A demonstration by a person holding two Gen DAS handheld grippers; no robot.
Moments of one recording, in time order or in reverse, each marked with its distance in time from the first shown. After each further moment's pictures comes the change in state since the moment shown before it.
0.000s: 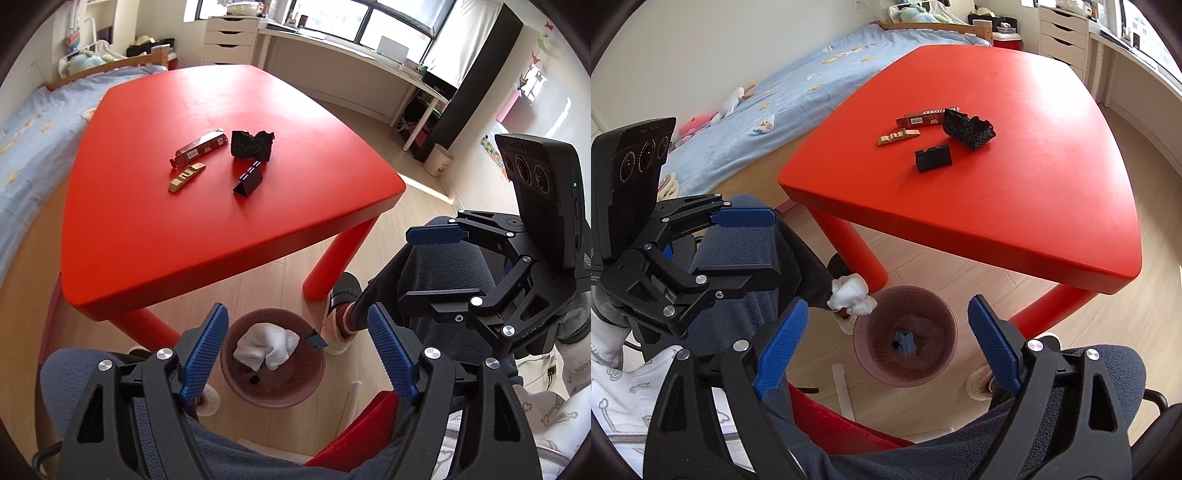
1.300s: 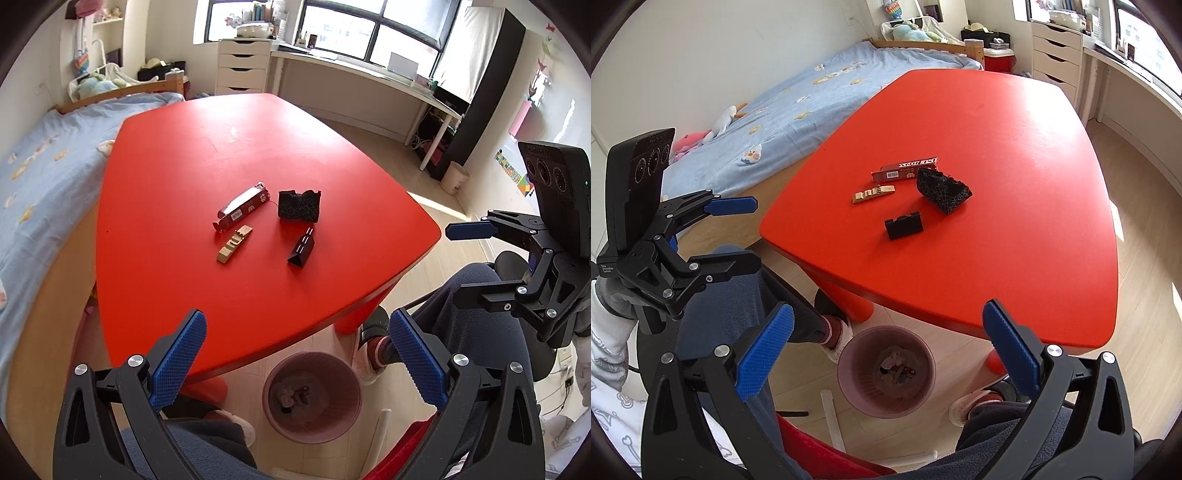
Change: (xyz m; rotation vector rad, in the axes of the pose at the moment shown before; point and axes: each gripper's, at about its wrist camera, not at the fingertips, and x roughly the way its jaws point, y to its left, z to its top) left arm -0.009 0.040 0.059 0.036 -0.071 0.062; right arm -0.018 -0.028 0.064 -0.008 -0.070 -0.014
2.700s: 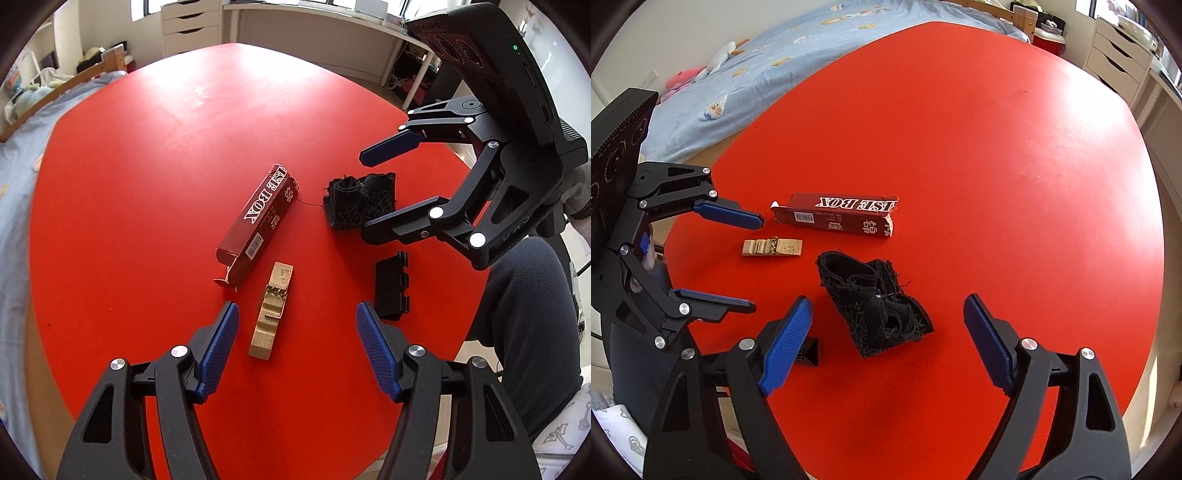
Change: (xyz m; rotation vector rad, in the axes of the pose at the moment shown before) left arm 0.126 0.050 0.052 0.180 0.219 -0.079; right arm 0.162 -0.065 0.117 -0.193 0.236 -0.007
